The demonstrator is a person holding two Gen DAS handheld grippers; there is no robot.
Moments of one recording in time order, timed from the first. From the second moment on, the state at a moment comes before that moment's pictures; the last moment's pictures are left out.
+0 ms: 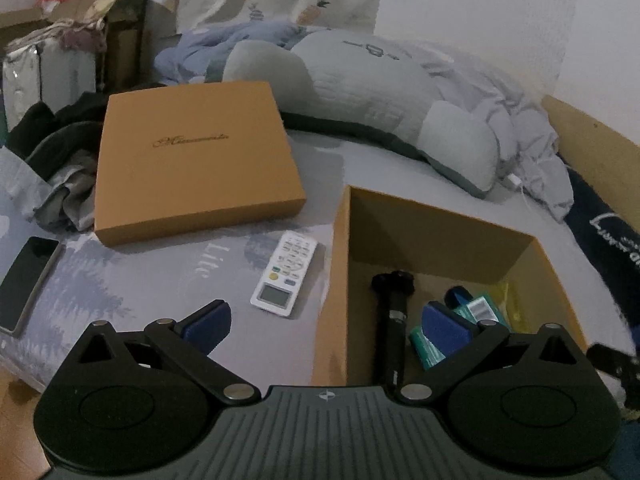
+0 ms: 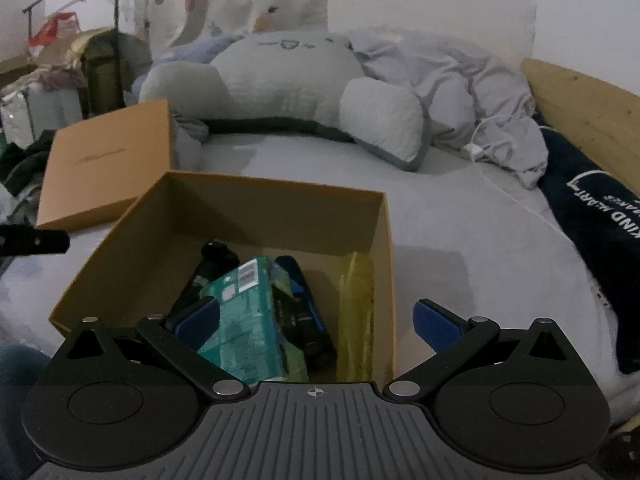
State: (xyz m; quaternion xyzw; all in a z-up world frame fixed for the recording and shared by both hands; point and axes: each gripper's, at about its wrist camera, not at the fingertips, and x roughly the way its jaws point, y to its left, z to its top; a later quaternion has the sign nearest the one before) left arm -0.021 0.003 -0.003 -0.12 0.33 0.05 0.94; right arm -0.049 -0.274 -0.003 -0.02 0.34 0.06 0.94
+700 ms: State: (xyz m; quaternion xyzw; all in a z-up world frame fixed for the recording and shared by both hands) left arm 0.056 0.047 -0.051 -0.13 0.37 0.05 0.92; right arm -0.048 -0.277 -0.003 0.00 0.35 0.09 0.93
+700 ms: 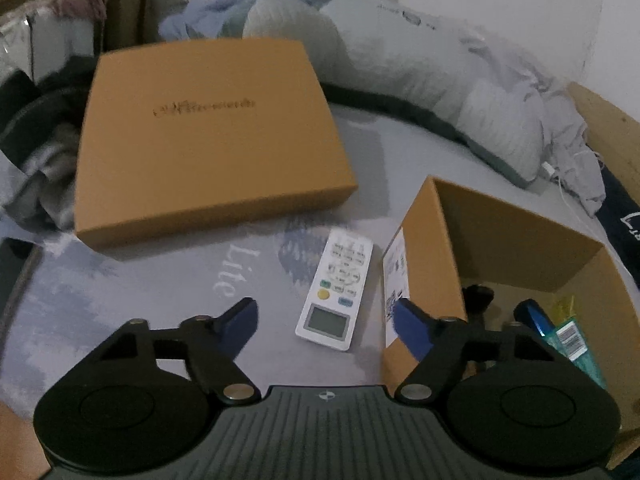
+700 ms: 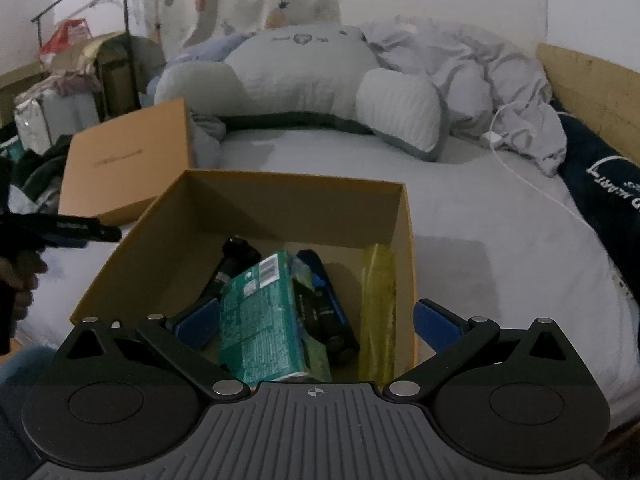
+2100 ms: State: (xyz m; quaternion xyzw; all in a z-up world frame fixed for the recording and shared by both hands) left arm 0.118 0.046 -0.106 -0.05 0.41 -0.04 0.91; right arm -0.019 -0.275 -0.024 0.04 0.40 0.10 0.91
